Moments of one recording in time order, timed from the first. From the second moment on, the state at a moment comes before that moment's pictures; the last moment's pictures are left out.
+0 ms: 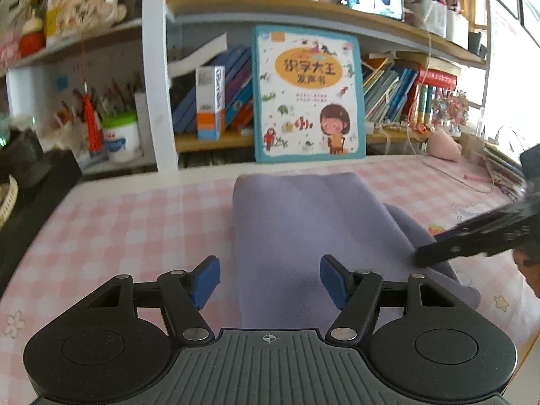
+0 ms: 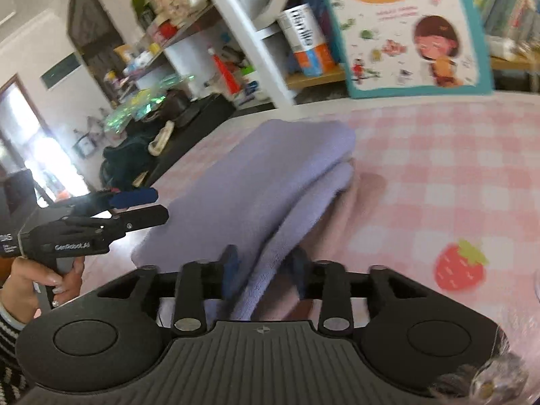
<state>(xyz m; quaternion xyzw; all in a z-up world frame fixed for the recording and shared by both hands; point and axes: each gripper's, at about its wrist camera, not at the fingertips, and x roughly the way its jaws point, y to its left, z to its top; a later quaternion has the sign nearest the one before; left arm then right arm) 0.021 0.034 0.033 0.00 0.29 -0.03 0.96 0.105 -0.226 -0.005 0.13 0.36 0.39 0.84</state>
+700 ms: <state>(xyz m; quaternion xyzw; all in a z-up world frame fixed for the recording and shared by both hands) 0.070 0.073 -0.011 -0.23 0.35 -0.12 0.90 0.111 -0.224 -0.023 0.25 0.44 0.32 0.80</state>
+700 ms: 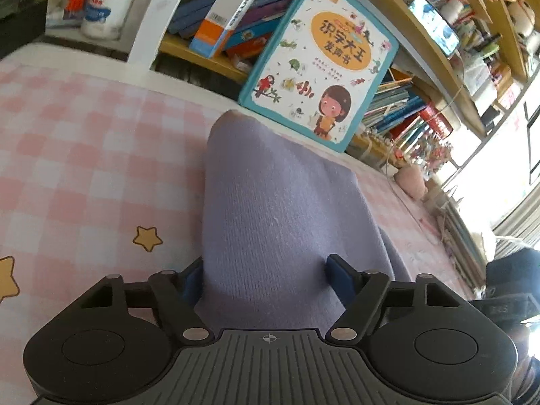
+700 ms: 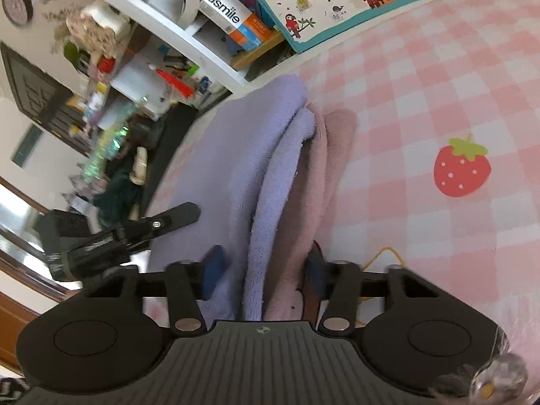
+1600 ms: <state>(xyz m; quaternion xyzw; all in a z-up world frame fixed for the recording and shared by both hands) 0.029 0.056 -0.020 -0.27 0.37 -0.18 0.87 0.069 -0.249 -0.015 0.23 0.46 0.30 0.81</state>
